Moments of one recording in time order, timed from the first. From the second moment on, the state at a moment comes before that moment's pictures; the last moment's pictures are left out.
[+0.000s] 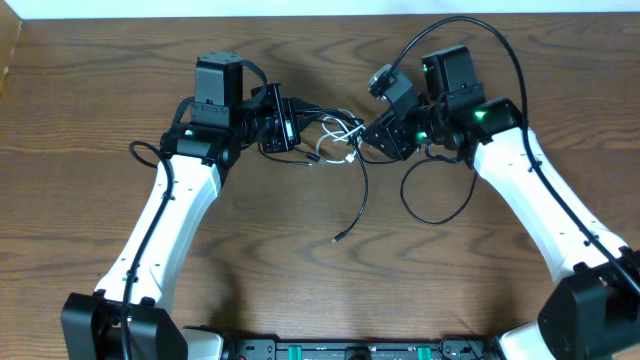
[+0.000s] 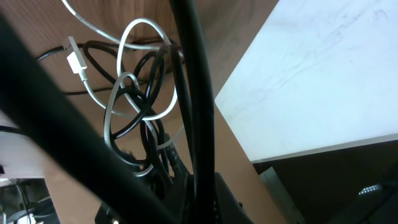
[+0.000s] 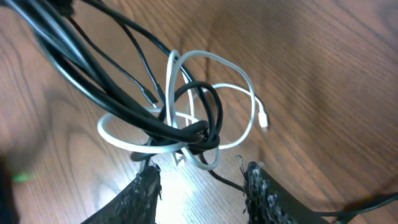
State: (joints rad) left arm -0.19 1.52 1.21 -0.42 0.70 -2.01; right arm 0.36 1.68 1.38 -0.66 -0.50 -0.24
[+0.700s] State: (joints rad) left arm -0.18 1.52 1.21 -0.42 0.70 -2.02; right arm 0.40 1.74 1.38 -0.59 -0.52 -0.28
